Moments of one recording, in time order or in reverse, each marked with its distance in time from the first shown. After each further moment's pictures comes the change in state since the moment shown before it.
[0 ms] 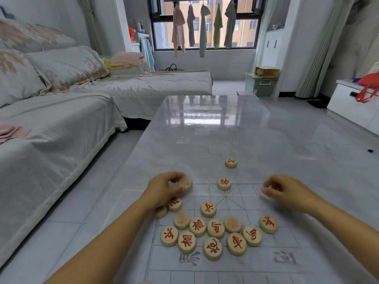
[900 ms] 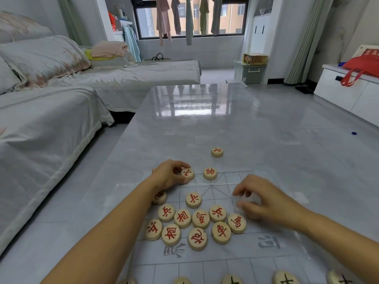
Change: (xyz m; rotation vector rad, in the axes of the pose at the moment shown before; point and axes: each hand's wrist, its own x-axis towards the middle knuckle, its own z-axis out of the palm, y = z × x) left_hand 0.039 0.030 0.030 0.086 -0.233 -0.045; right_hand -0.042 -0.012 0.019 0.061 -0.043 -0.404
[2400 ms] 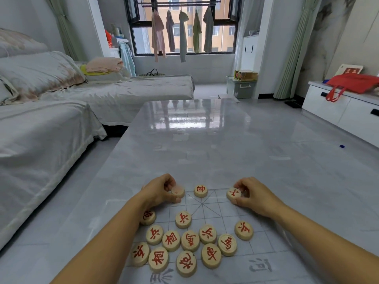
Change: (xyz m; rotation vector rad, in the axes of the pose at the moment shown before) left_hand 0.007 0.000 -0.001 -0.096 -0.019 -0.057; right_hand 0.047 0.053 -0.001 0.016 0.079 0.379
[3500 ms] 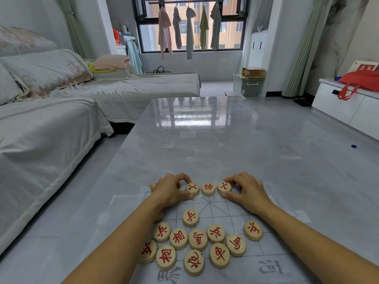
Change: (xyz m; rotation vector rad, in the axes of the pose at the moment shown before) left_hand -0.003 0.010 0.014 0.257 0.106 0.015; right_hand 0.025 -0.009 0.035 -0.040 0.165 -0.133
